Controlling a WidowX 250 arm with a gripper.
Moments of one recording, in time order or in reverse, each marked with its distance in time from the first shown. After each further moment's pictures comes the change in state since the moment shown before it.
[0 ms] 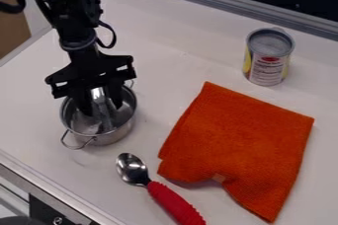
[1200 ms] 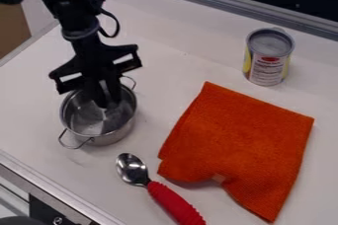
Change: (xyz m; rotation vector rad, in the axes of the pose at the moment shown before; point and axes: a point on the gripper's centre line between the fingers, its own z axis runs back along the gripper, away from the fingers) arm 0.002 -0.004 0.017 -0.047 0.013 0.105
